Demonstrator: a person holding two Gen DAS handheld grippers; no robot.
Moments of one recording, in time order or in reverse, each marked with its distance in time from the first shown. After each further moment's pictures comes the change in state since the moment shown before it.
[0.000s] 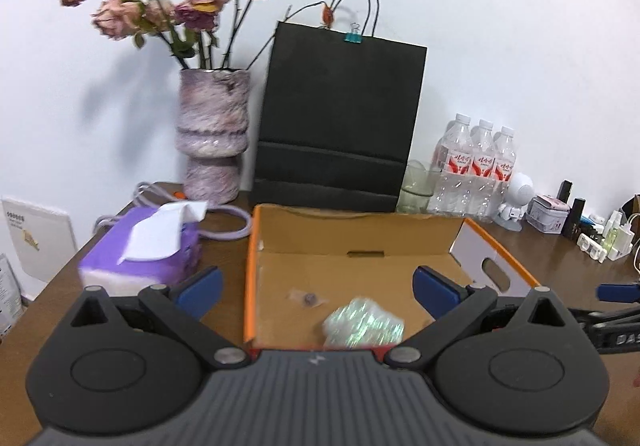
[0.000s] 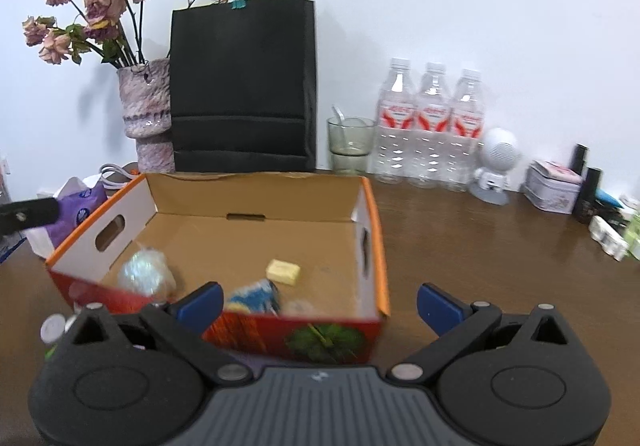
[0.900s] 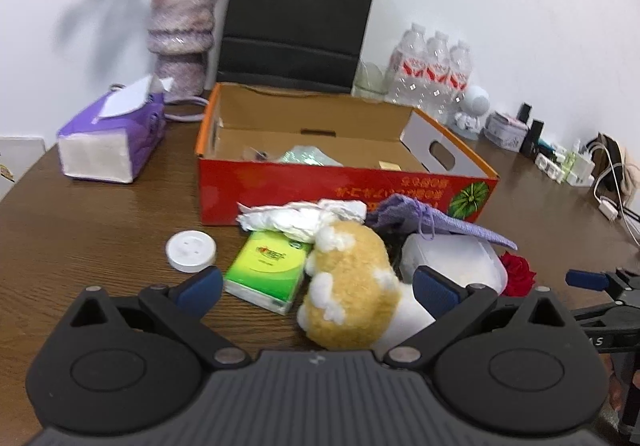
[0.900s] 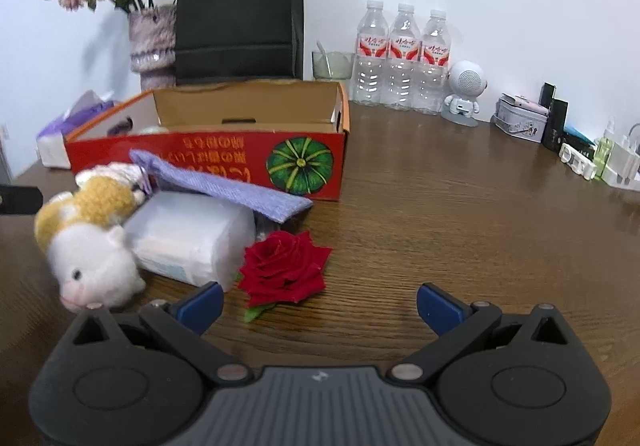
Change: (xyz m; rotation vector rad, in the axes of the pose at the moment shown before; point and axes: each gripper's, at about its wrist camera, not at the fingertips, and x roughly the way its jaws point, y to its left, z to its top) left arm -0.027 -0.028 -0.074 0.014 0.232 -0.115; right arm -0.040 -0.004 -0.106 -0.031 0.101 -0.026
